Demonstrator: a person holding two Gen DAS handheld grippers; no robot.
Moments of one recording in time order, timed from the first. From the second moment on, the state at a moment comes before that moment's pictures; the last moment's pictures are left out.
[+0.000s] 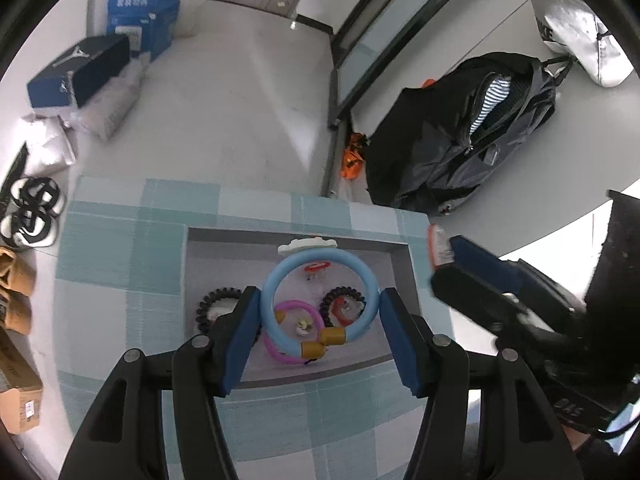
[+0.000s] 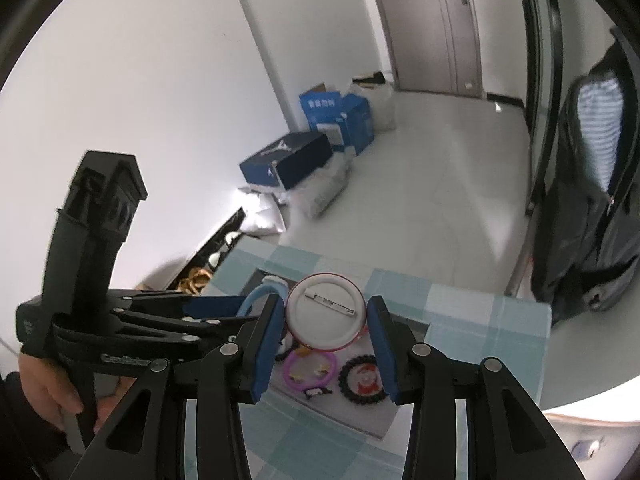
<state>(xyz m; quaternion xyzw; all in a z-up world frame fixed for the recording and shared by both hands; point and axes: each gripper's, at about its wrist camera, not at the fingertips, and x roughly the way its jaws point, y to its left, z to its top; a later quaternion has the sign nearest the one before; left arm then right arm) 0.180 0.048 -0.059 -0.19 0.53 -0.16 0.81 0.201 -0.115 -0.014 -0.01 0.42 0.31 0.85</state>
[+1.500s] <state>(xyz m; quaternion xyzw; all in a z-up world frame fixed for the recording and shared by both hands) 0.179 0.054 -0.044 -0.17 0.50 -0.11 0.84 0.210 -0.142 -0.024 0.03 0.45 0.26 0.85</state>
